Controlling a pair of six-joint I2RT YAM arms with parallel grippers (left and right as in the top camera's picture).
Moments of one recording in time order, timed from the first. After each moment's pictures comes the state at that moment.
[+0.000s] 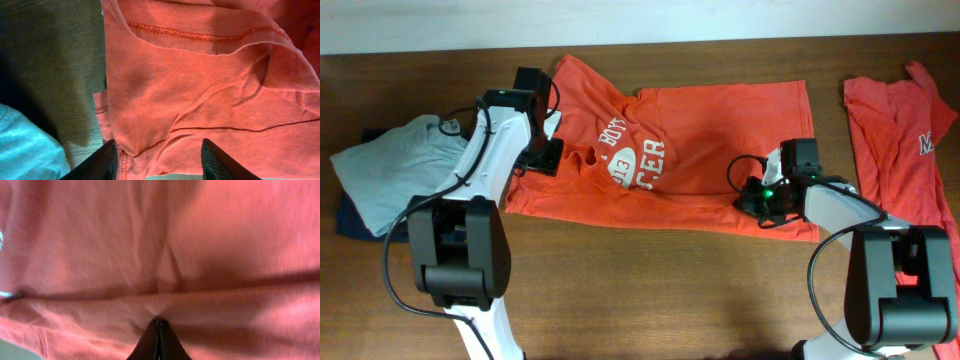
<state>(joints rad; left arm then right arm) -0.13 2.06 1.67 -1.09 -0.13 0.11 -0.03 1.75 0.87 -0.37 -0.43 0.39</state>
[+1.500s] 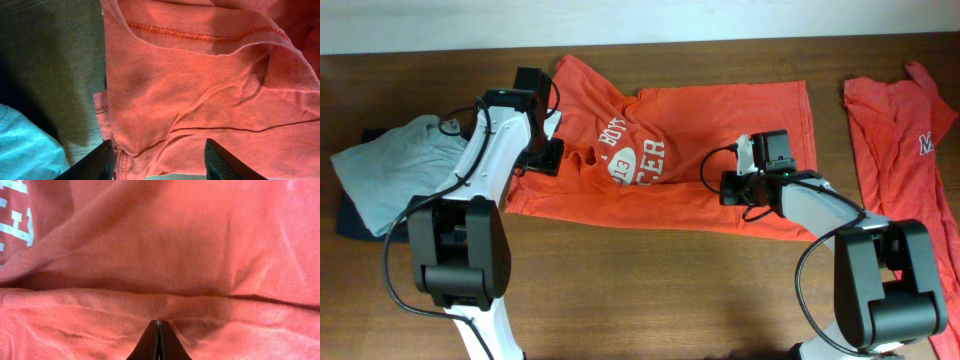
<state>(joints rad) -0.13 2.06 1.67 -1.09 -0.13 0.11 0.11 1.77 0.91 -0.27 -0.28 0.18</state>
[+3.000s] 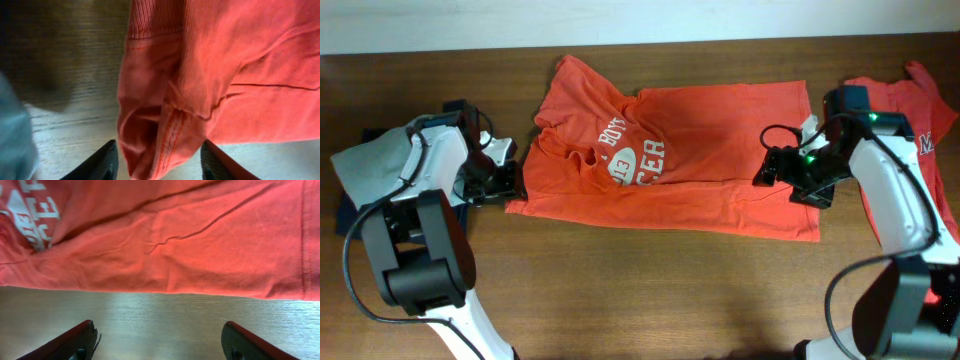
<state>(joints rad) 0.16 2.06 1.50 -1.09 0.20 0.17 -0.12 1.70 1.38 -1.20 -0.36 0.21</state>
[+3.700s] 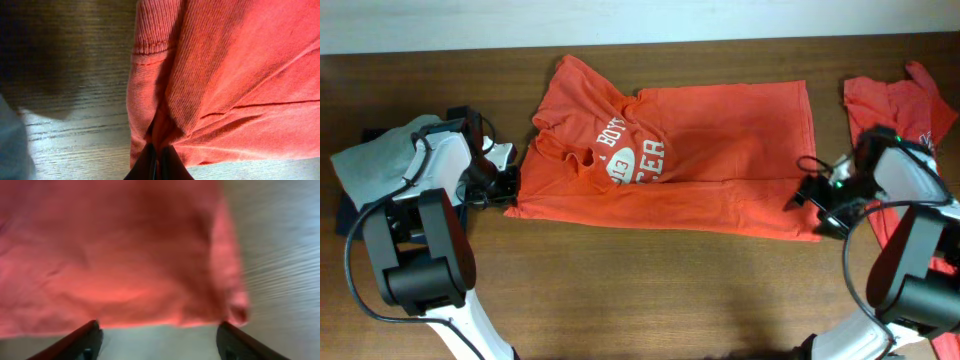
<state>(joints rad) 0.16 2.06 1.45 -1.03 0.16 0.15 -0.40 1.87 1.19 -1.06 -0.34 0.22</state>
